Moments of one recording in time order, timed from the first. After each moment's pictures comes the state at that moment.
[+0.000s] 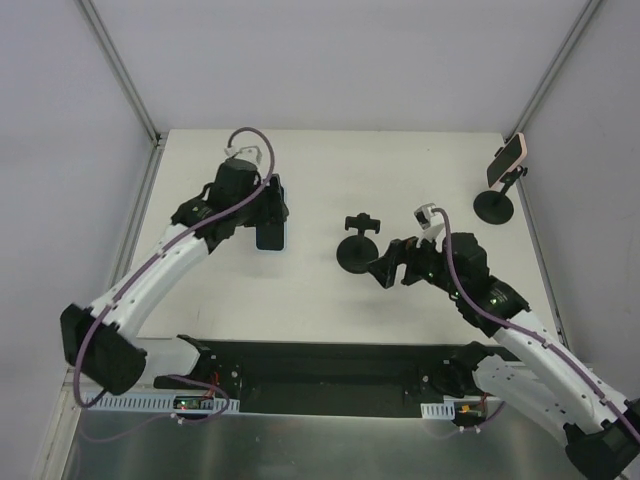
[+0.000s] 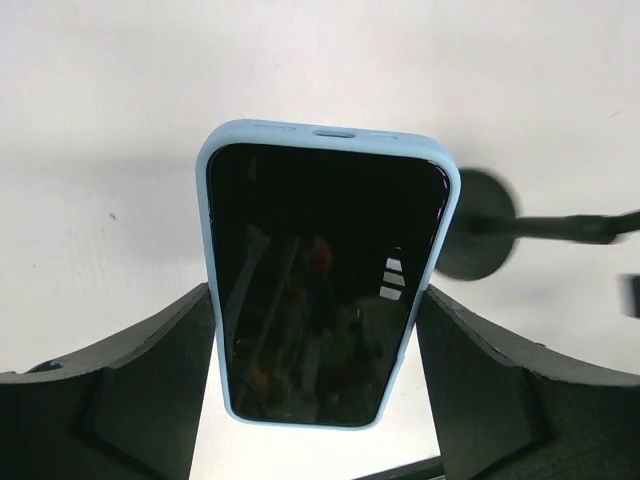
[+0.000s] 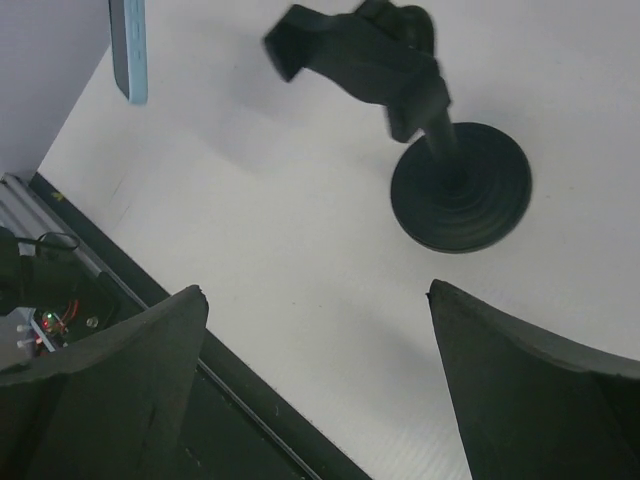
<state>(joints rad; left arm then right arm) -0.50 1.37 1.20 -0.64 -0.07 -0.48 0.57 0.72 0.65 -0.34 -0.20 0.39</state>
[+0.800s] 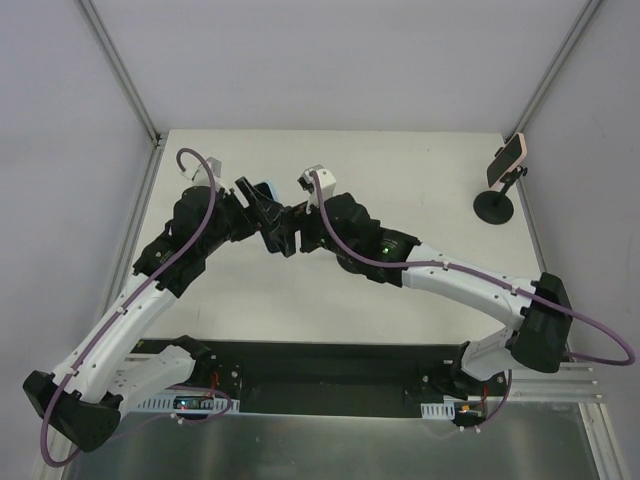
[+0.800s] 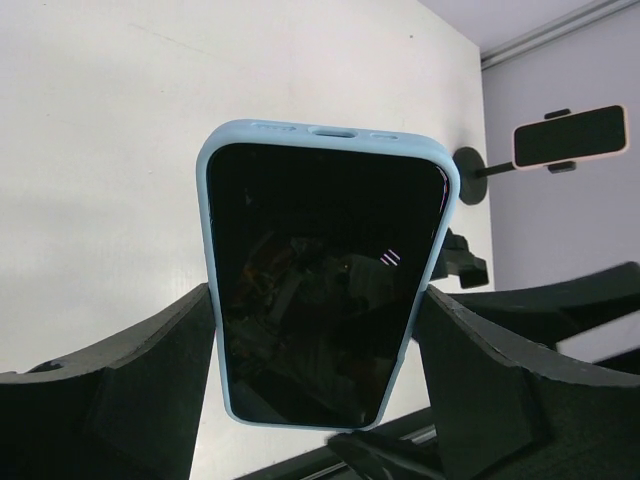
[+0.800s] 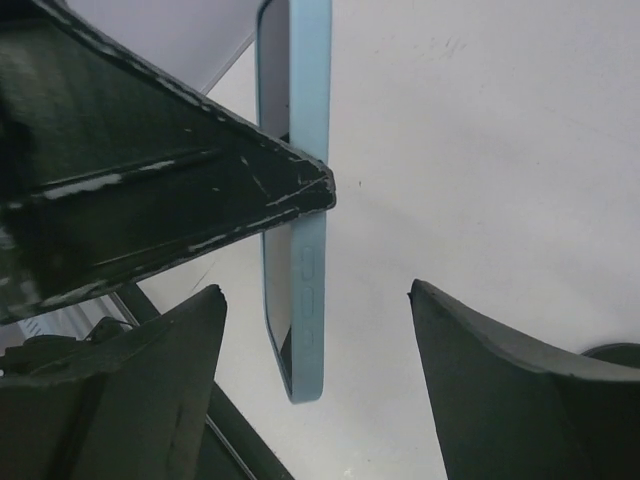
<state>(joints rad) -0.50 0.93 0.99 -0.47 -0.05 -0.83 1.07 1.45 1.26 -0.12 0.17 0.39</state>
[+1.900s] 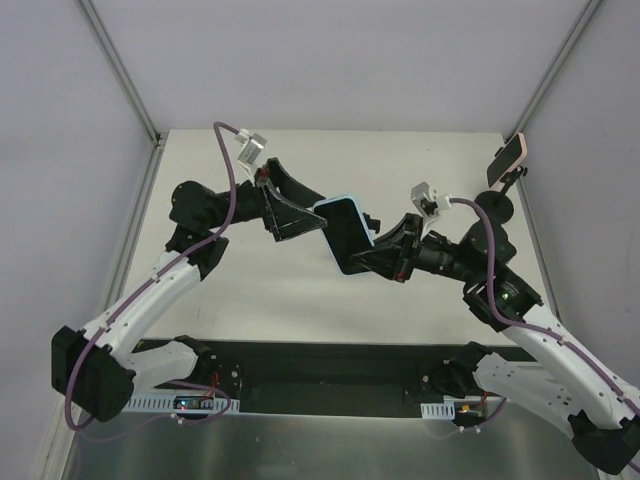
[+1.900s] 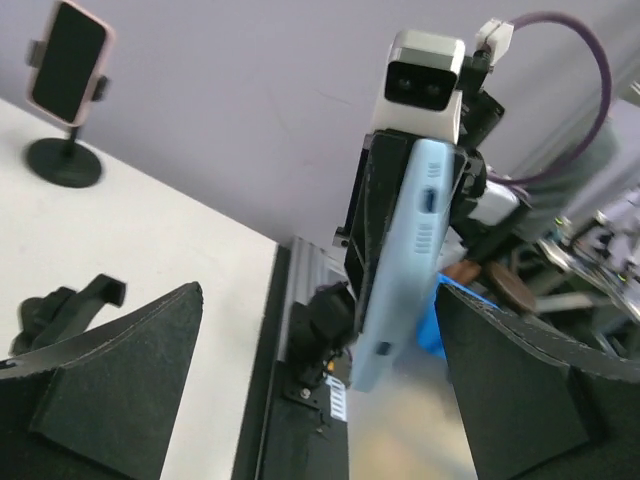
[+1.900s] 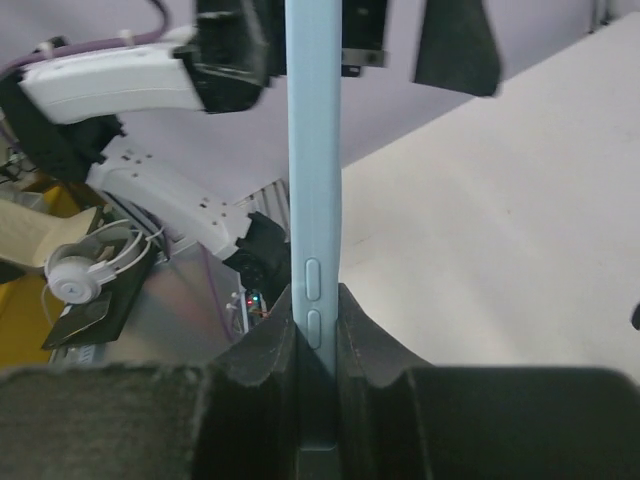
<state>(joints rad) -0.48 1.05 0.91 0.50 0.89 -0.89 0.74 0.79 0.87 -0.05 -0.55 0.44</state>
